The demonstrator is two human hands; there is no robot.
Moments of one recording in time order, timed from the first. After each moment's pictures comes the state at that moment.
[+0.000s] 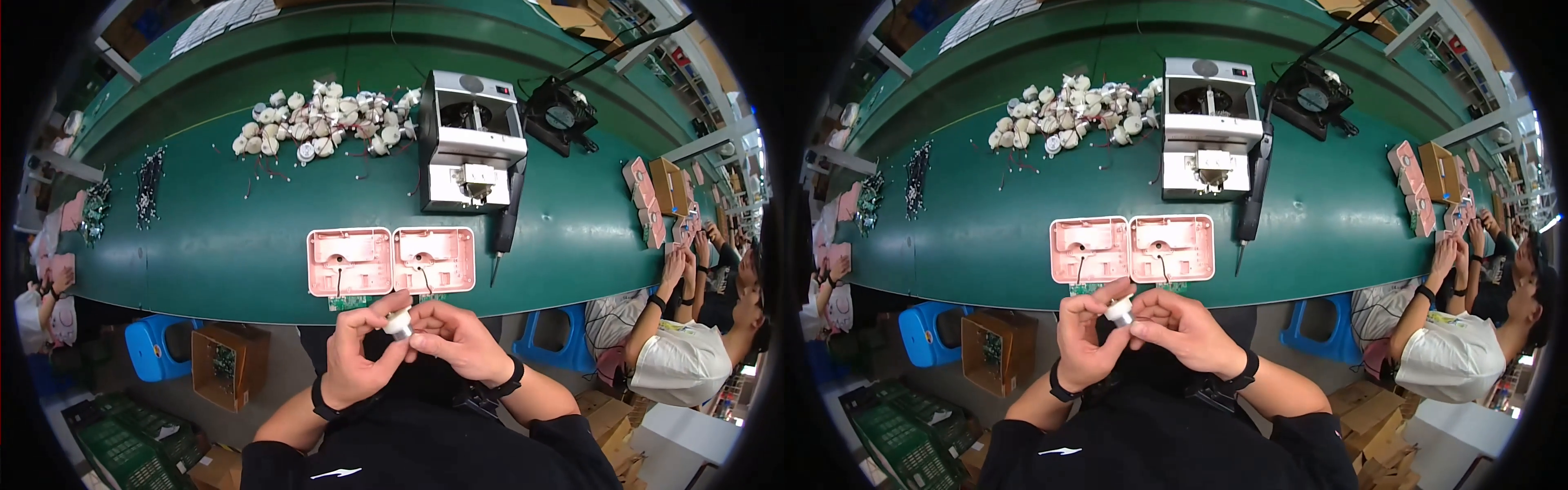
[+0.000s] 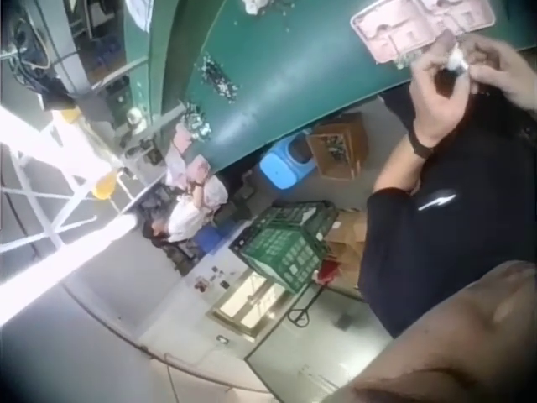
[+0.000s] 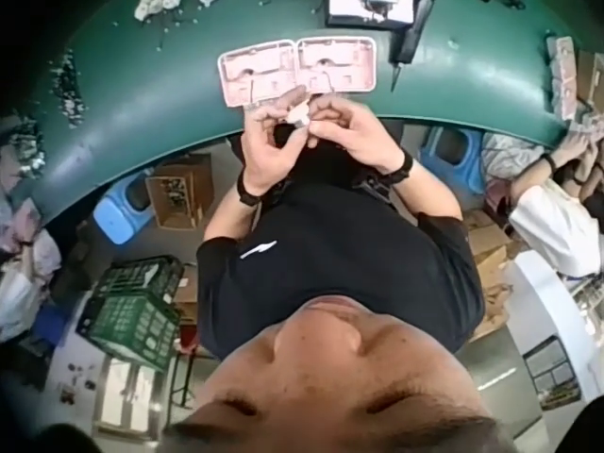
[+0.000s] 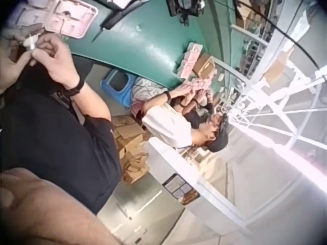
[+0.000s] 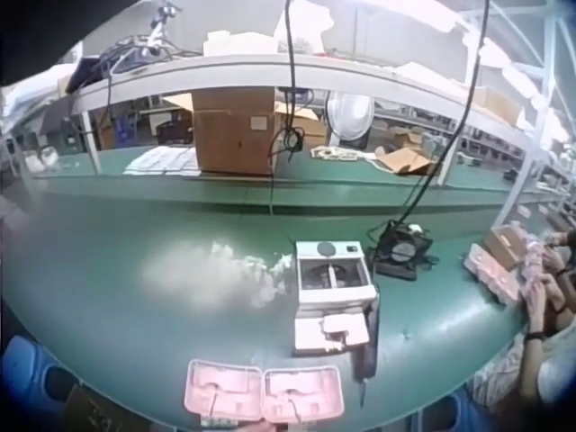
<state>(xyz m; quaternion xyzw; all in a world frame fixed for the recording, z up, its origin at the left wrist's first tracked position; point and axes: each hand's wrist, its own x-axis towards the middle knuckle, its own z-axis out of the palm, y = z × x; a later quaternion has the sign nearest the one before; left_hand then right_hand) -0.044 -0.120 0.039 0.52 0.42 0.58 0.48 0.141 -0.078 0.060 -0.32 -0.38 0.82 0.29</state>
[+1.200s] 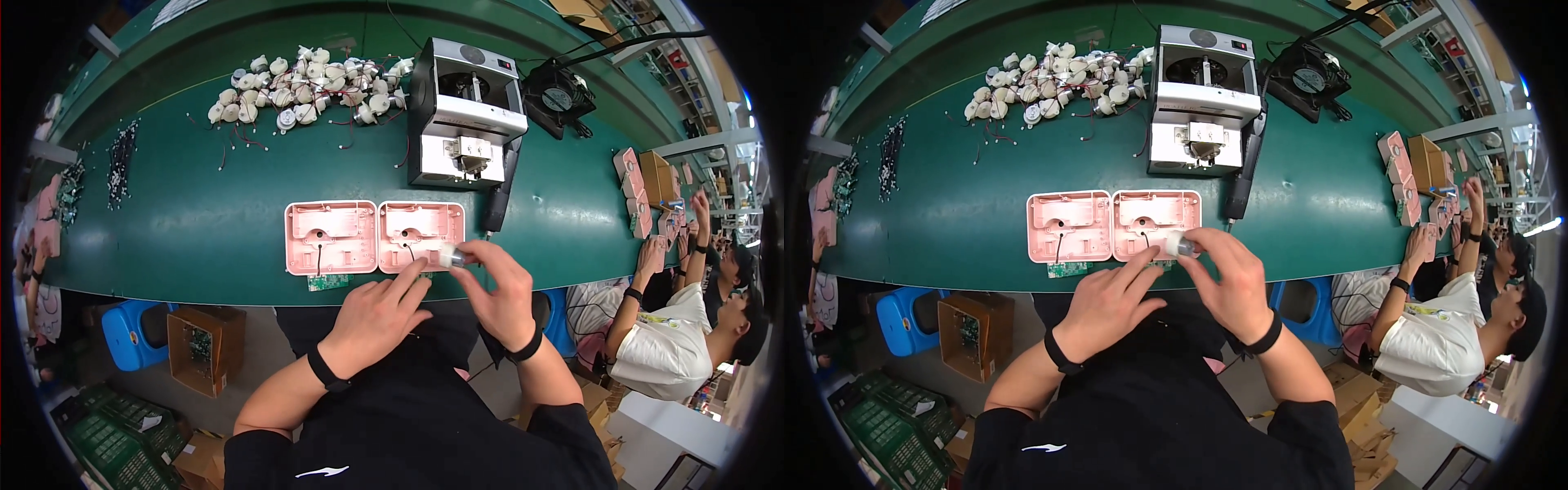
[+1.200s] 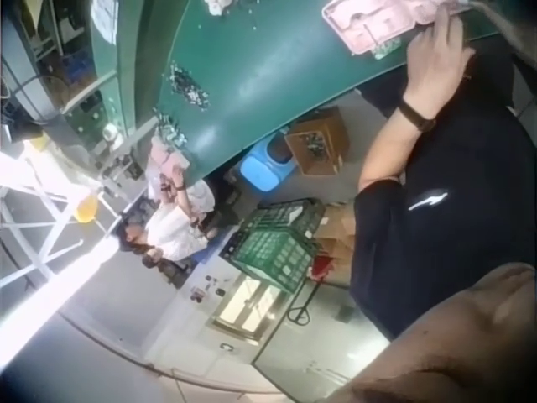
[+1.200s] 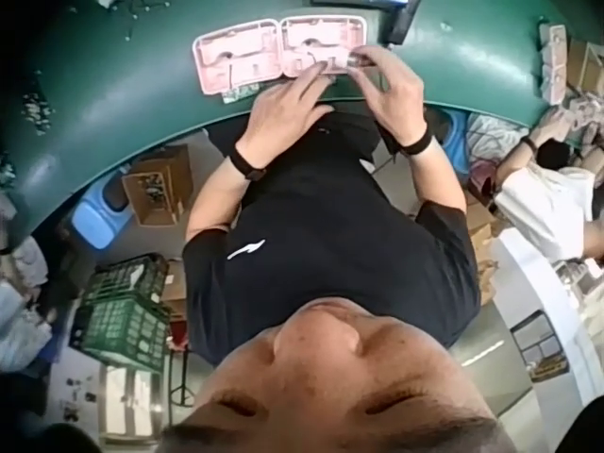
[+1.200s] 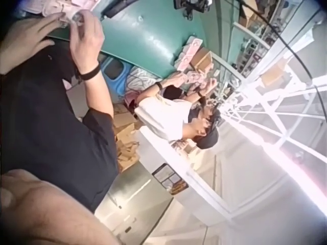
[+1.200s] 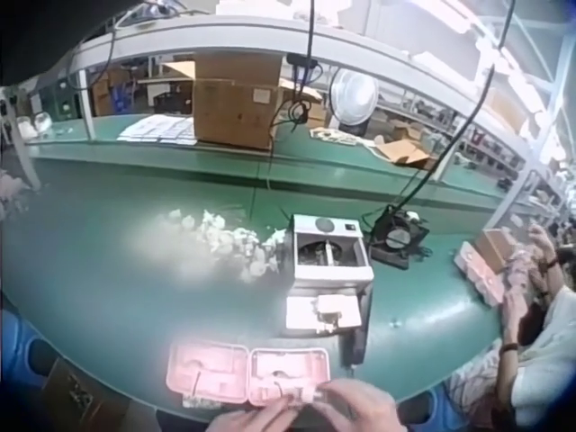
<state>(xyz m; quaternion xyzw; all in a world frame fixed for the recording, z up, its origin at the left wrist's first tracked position) -0.027 -0.092 0.028 0.81 0.48 0.26 0.20 0.185 -0.044 0.056 -0.50 -0.77 0.24 0.31</state>
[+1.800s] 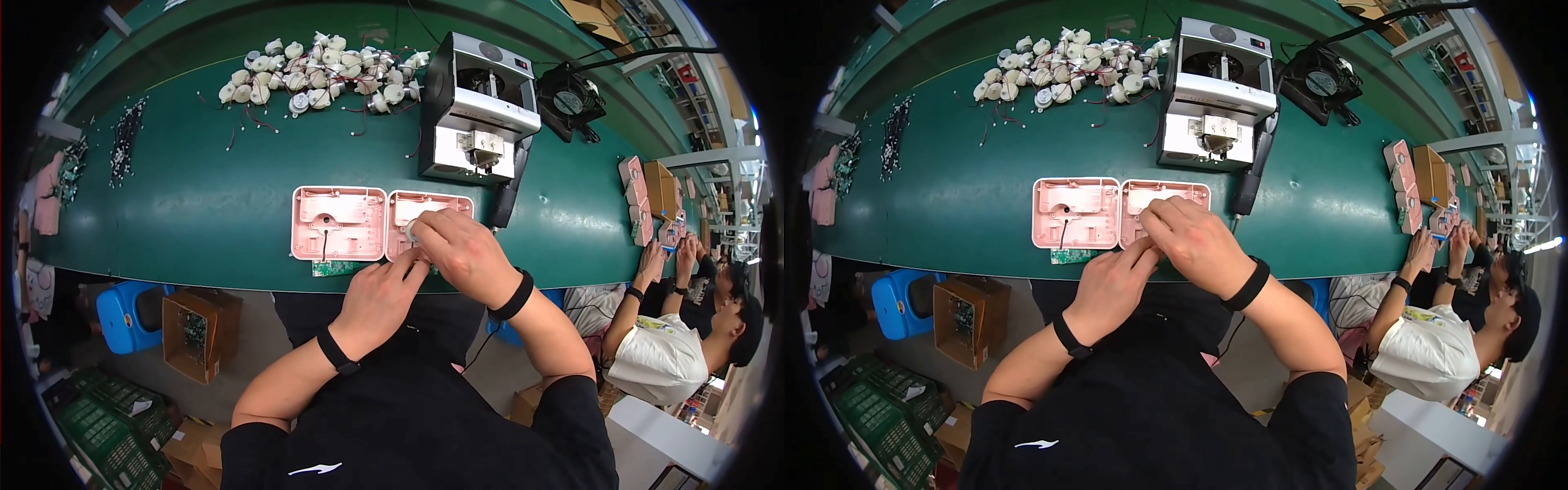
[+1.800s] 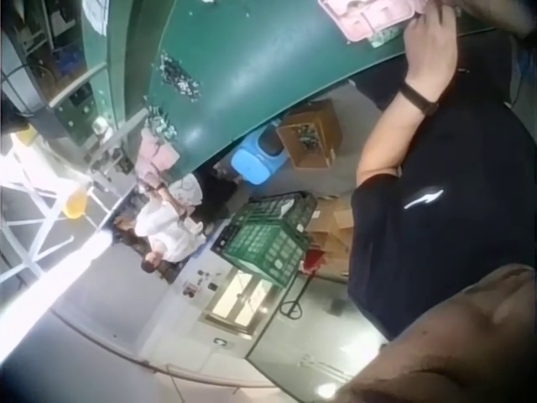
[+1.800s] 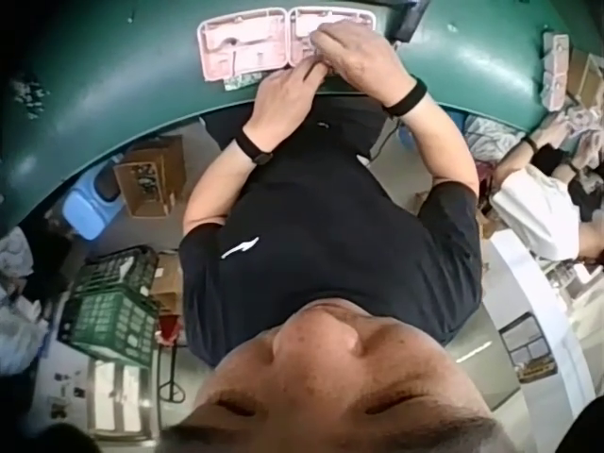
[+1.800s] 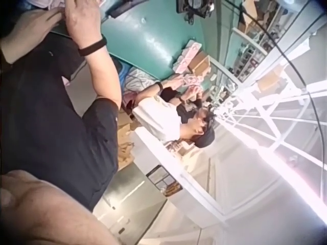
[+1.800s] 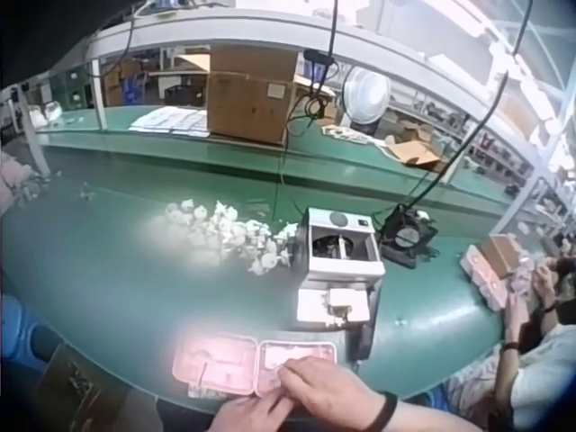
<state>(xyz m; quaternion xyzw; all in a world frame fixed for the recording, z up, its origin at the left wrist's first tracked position) -0.018 -0.093 -0.002 0.80 0.53 0.23 0.16 0.149 0.000 0.041 -0.27 -0.93 0.13 0.19</state>
